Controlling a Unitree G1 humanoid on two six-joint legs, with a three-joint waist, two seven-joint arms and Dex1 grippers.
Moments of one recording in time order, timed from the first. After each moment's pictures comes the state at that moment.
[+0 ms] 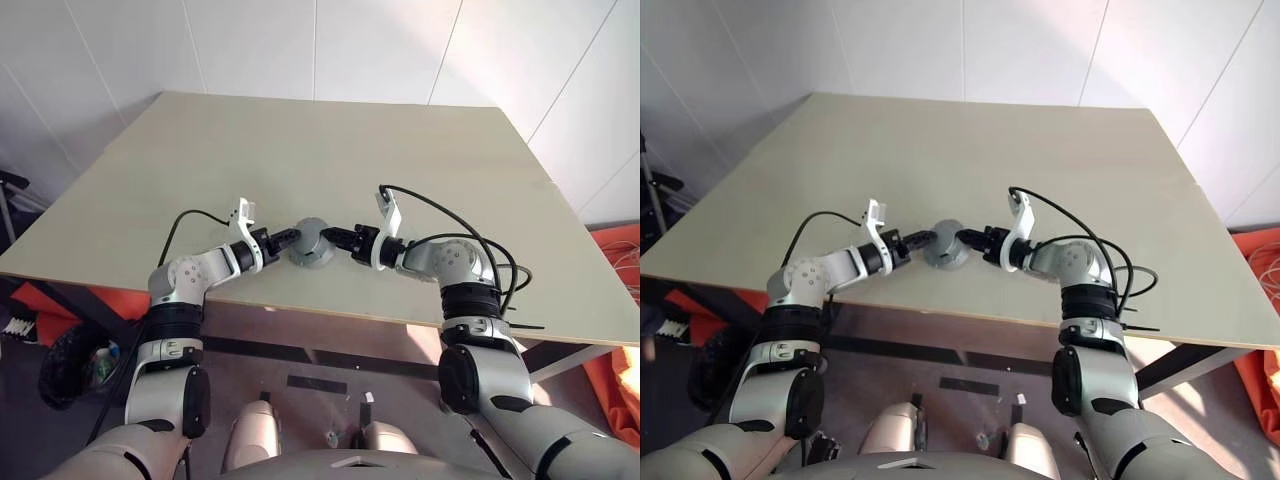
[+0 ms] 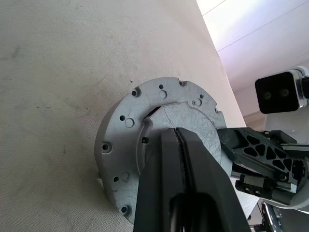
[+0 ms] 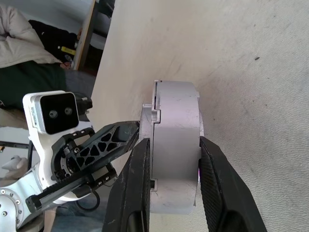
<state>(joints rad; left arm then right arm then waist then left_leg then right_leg) -0.59 0.15 0.28 0.34 -0.68 1.03 -0.46 -0.72 -0.11 -0.32 0.50 0.63 1.15 0.45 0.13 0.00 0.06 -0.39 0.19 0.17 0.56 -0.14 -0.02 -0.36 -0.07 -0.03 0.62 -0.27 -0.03</state>
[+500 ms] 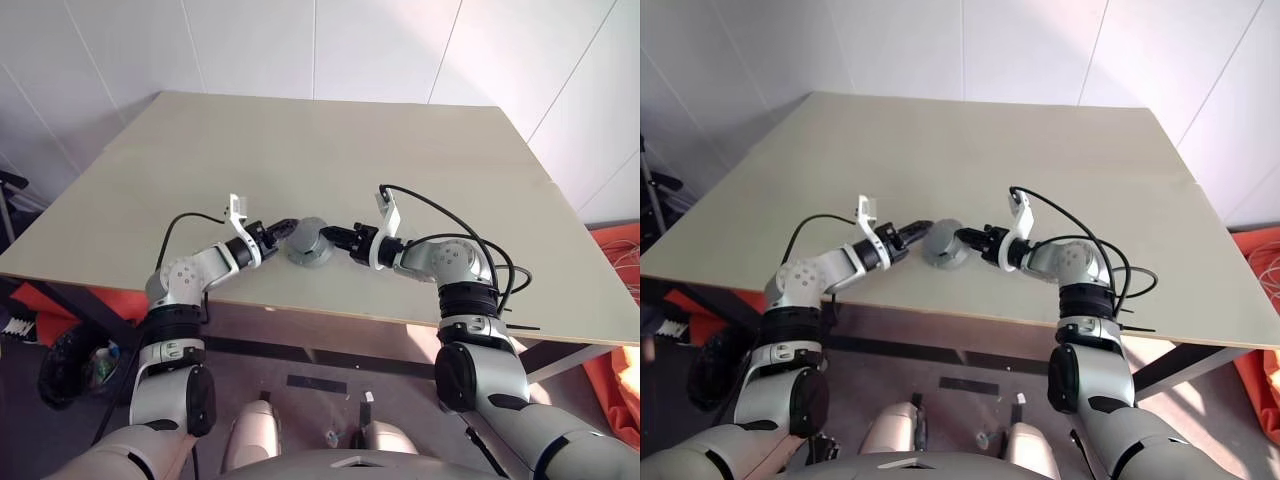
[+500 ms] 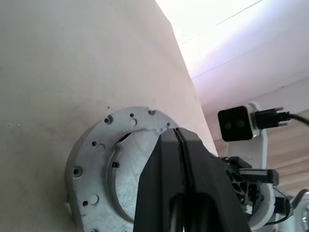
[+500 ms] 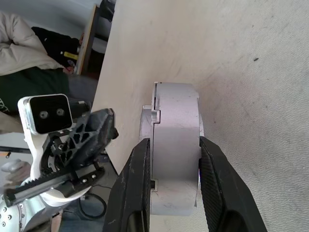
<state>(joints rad) -0.59 0.11 0.42 0.34 -0.81 1.02 -0.45 -0.73 -0.10 -0.35 0.51 0.63 1.15 0.43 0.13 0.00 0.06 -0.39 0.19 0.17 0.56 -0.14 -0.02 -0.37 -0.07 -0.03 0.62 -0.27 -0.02</state>
